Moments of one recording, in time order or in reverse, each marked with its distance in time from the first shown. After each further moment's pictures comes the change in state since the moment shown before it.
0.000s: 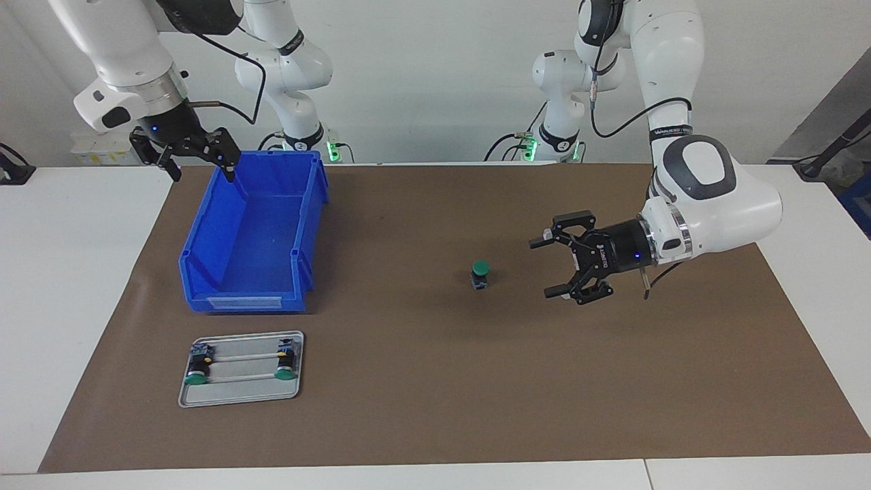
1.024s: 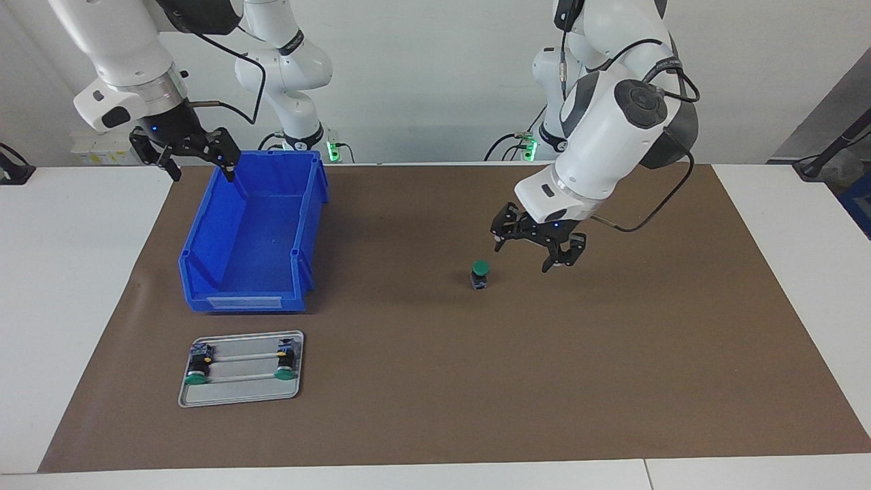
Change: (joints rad) left arm -0.244 -0.043 0.014 0.114 0.940 -0.014 -0.683; right arm 0.000 0.000 0.000 0.000 0.000 0.000 0.000
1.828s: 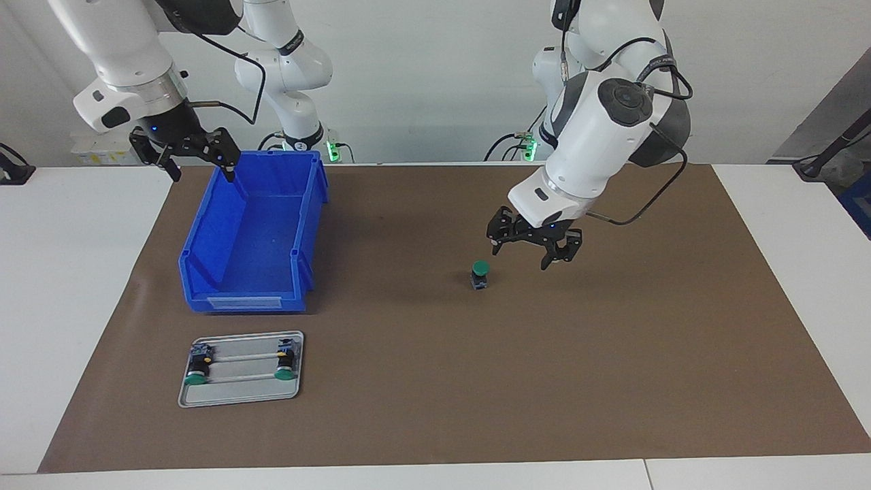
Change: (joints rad) left arm -0.057 -0.010 -0.004 -0.029 0.042 -0.025 -0.164; right arm 0.000 0.000 0.000 0.000 0.000 0.000 0.000
